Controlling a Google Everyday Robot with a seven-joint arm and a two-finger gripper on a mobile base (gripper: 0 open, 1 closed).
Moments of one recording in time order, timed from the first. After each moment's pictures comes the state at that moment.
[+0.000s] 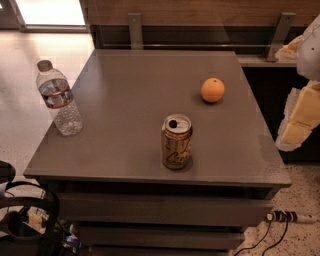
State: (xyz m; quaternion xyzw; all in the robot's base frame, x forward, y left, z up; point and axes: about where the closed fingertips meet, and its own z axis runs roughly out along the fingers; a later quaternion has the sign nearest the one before) arm 0.438 -0.215 0.984 -0.60 0.78 -0.04 0.17
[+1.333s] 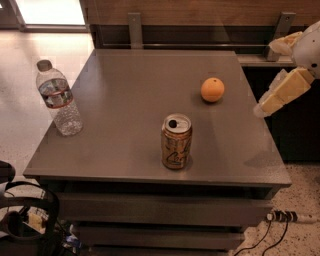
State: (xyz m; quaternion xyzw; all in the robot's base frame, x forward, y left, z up) arm 0.527 -0.223 0.966 -0.54 0.76 0.08 0.34
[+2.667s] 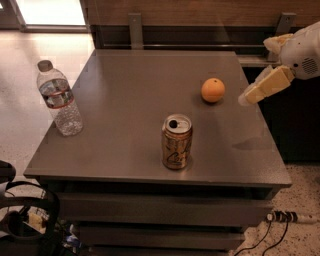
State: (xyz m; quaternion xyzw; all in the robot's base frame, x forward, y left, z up) arm 0.575 -0.224 0.955 -0.49 0.76 0.10 0.41
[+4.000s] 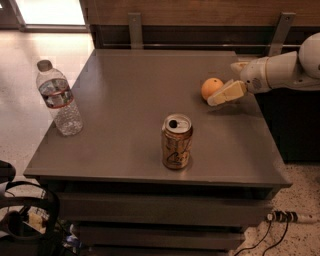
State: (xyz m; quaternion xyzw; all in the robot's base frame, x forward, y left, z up) arm 0.696 -0.197 0.847 -0.43 0.76 0.20 0.45
